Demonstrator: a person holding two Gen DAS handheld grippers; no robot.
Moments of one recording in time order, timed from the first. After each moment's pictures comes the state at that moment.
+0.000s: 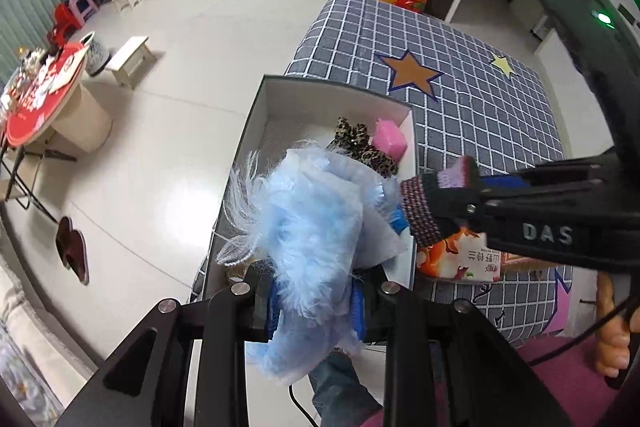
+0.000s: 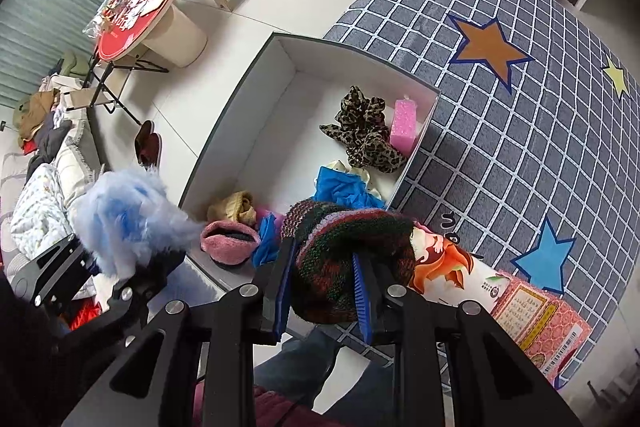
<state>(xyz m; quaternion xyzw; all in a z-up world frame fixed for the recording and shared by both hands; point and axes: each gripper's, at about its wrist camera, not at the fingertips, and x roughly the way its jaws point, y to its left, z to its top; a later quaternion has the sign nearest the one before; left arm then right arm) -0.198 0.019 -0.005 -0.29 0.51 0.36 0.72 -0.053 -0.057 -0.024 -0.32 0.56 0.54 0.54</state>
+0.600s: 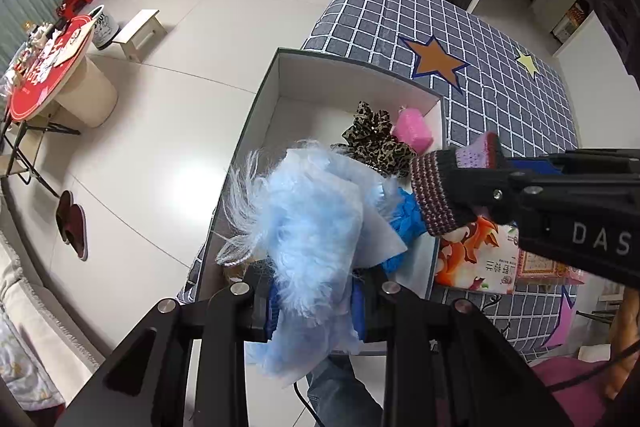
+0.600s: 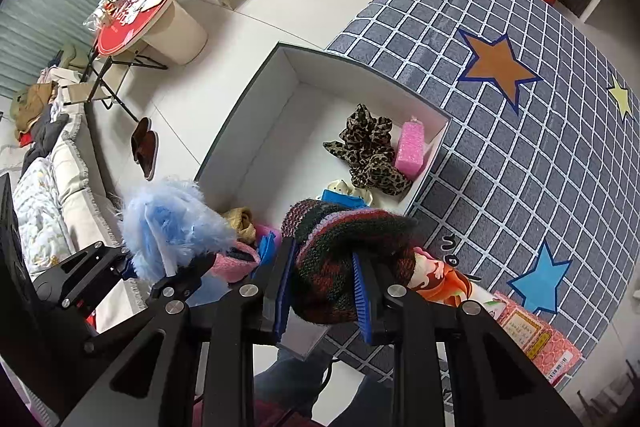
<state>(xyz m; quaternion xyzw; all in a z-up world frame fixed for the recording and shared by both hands) -0.191 0.036 -0.034 -0.32 0.53 0.38 0.69 -0.057 -0.031 -0.024 -0.33 0.55 0.54 0.54</state>
